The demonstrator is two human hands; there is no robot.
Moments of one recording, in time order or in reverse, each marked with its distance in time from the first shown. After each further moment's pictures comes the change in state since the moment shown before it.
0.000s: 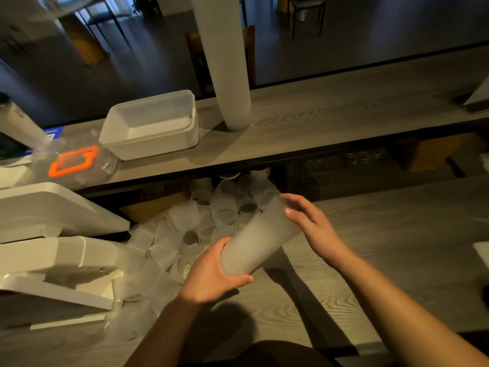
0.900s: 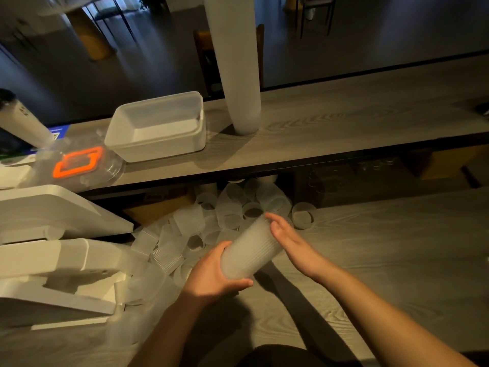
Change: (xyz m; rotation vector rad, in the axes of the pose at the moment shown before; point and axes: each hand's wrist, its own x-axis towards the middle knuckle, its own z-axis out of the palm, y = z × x) left_hand 0.014 -0.010 -0.007 -0.116 -0.025 -0.097; right_hand 0.010 0.007 0.043 -0.052 -0.257 0.151
